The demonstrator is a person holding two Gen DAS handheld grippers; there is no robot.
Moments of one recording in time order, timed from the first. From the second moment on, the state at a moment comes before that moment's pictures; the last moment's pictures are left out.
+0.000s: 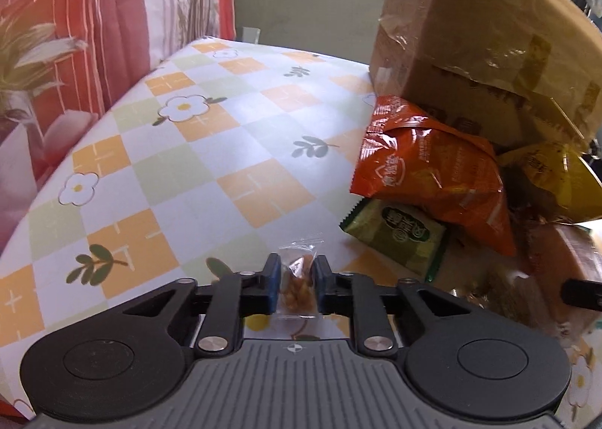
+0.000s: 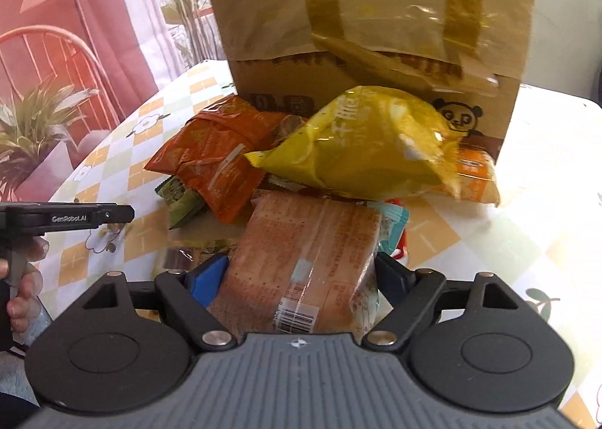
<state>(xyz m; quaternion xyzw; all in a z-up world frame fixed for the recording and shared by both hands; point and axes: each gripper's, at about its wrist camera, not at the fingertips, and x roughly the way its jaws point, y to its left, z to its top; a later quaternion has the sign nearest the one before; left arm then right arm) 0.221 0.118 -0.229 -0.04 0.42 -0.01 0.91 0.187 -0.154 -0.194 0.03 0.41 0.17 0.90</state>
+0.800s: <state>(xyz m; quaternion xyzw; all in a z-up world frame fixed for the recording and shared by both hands) 0.196 0.052 -0.191 -0.02 0.39 -0.06 0.92 0.169 -0.197 -0.193 0.08 0.38 0.19 0.90</state>
